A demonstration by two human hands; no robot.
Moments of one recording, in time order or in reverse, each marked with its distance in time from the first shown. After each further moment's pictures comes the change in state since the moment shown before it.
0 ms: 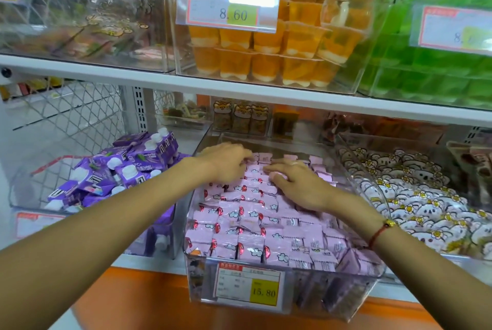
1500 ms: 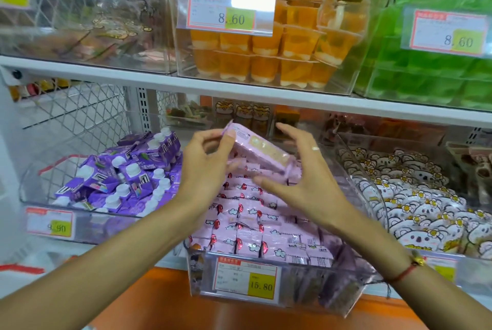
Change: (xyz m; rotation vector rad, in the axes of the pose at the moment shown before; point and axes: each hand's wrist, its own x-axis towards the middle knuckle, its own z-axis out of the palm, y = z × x) left_hand -0.076 0.050 -0.007 -1.489 0.782 -0.315; right_hand -0.047 -0.039 -0.016 0.347 0.445 -0.187
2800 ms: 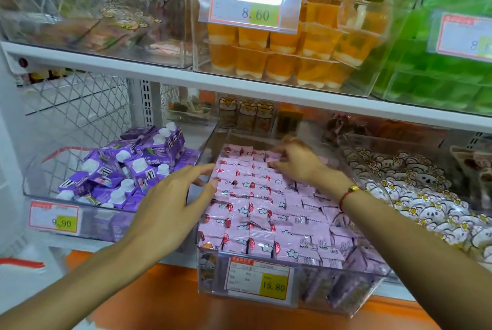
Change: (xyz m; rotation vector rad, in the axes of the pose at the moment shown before) left_hand -0.014 -0.031 -0.087 0.928 -0.207 0.314; right_hand 0.071 0.063 0.031 -0.419 -0.380 0.242
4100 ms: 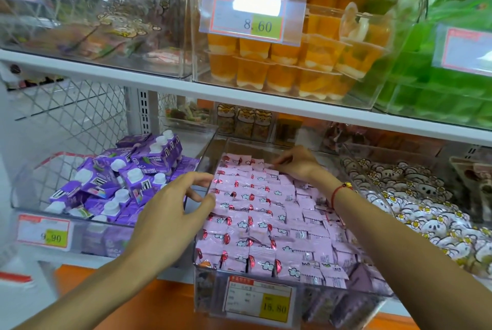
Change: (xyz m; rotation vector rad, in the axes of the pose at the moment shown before) left_hand 0.004 0.003 0.004 -0.143 0.017 -0.182; right_hand 0.027 0.013 -0.001 0.264 0.023 0.198
